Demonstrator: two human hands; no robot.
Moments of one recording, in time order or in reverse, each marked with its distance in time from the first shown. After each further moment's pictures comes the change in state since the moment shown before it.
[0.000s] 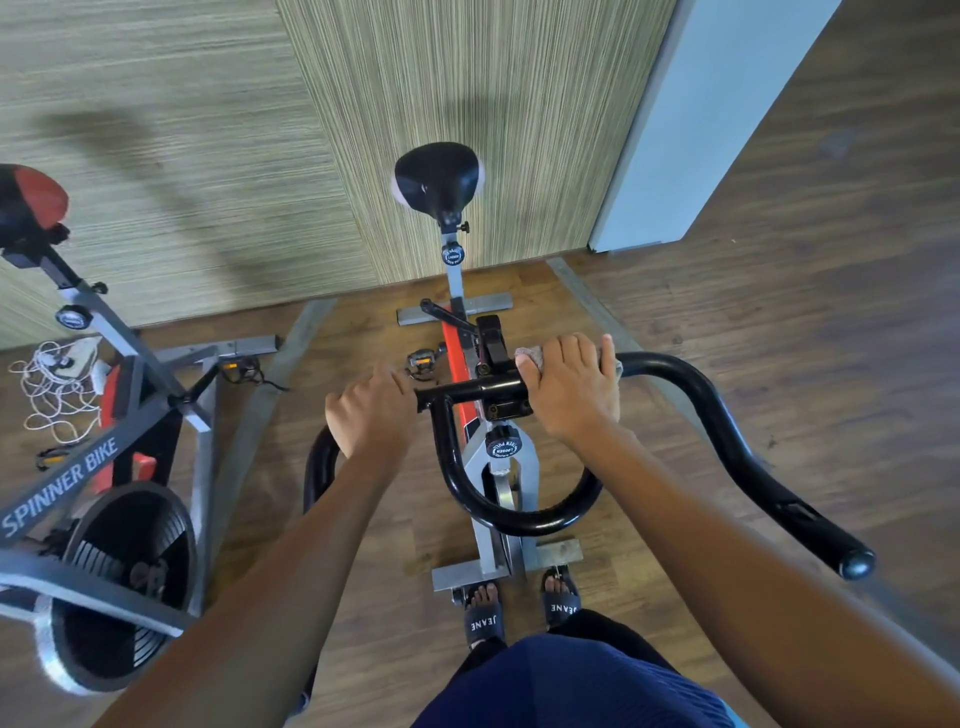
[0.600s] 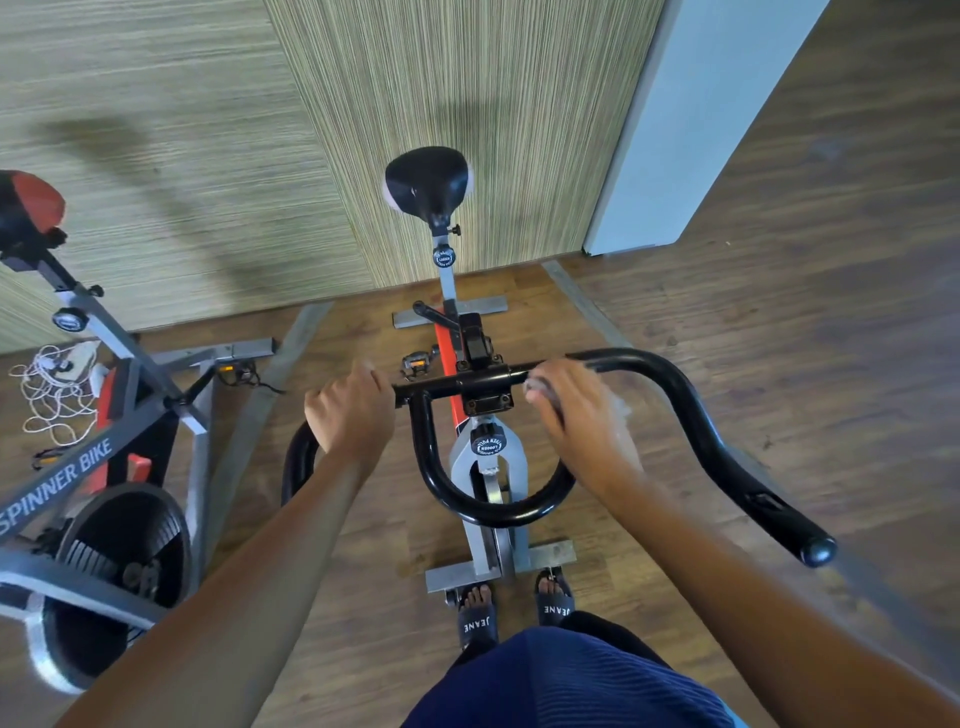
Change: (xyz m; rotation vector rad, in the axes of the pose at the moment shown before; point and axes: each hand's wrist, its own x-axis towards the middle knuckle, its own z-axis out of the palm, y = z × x) left_hand -0.002 0.003 -0.001 0.003 0.014 -0.018; right_hand -0.061 0.042 -0.009 0.469 0.255 -0.235
